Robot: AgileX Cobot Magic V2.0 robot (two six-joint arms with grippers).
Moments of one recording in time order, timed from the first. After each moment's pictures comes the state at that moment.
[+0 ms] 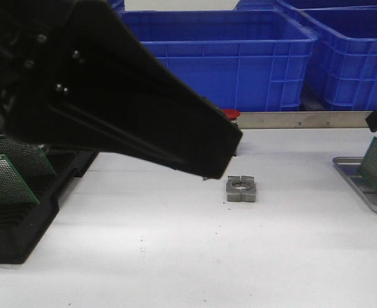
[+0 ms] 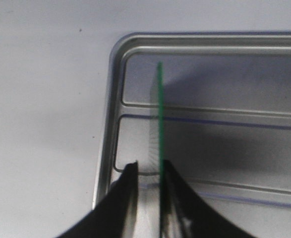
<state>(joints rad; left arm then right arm) -0.58 1.40 -0.75 -1.43 0.98 1.52 -0.14 1.71 -0.87 0.84 0.37 -0.81</state>
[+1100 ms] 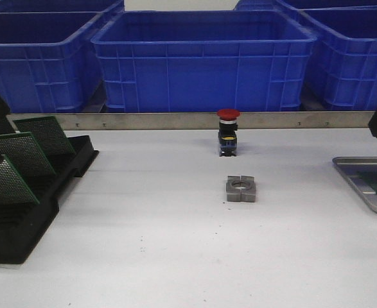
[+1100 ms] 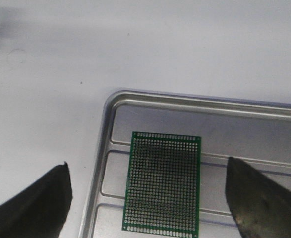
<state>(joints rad) -0.22 1.23 -0.75 -0.60 0.60 1.53 -0.14 1.59 -0.87 0.77 0.30 -0.81</state>
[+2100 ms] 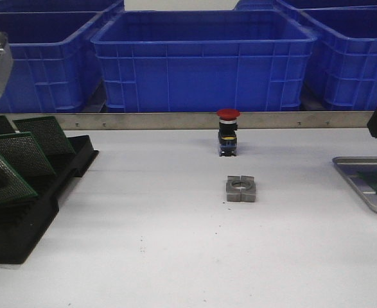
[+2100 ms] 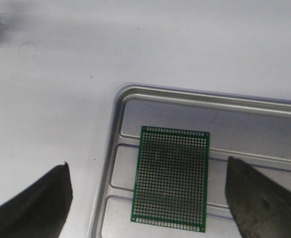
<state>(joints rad) -0.22 1.42 -0.75 -0.48 0.50 1.53 -0.14 1.57 -0.87 0.76 0.34 -0.82</state>
